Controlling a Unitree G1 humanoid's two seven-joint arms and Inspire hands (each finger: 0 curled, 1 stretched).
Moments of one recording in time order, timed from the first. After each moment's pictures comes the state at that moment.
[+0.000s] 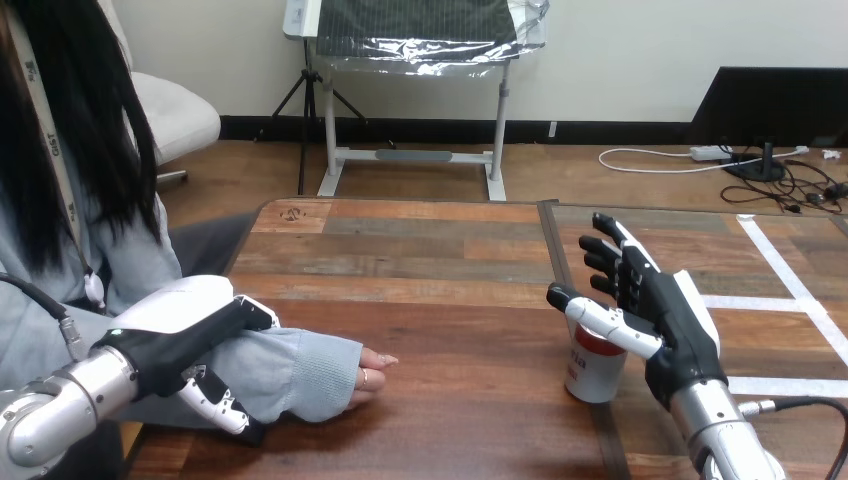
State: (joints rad) left arm -0.46 0.74 -0.31 0.99 0.60 -0.84 -0.07; right arm -0.42 -0.23 -0.15 1.18 0.00 -0.75 0.20
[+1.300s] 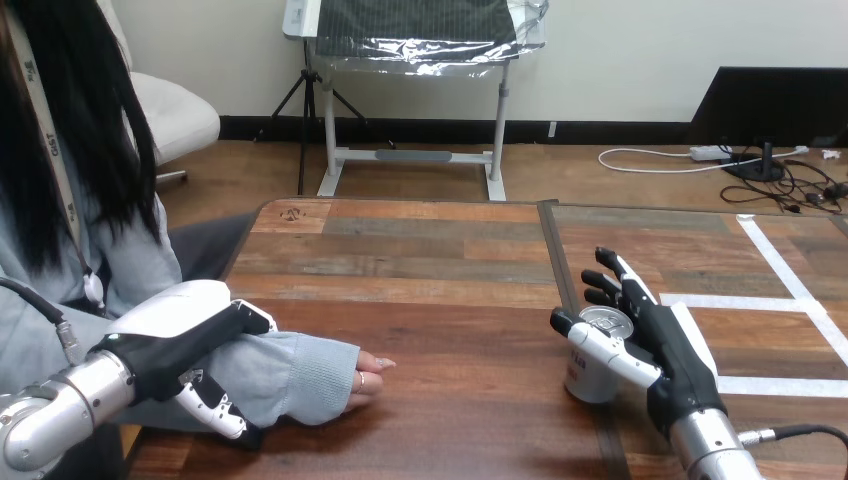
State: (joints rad) left arm -0.46 0.74 -0.31 1.01 0.60 -0.86 -0.07; right arm -0.38 -0.23 -0.13 1.21 -0.04 -0.75 0.15
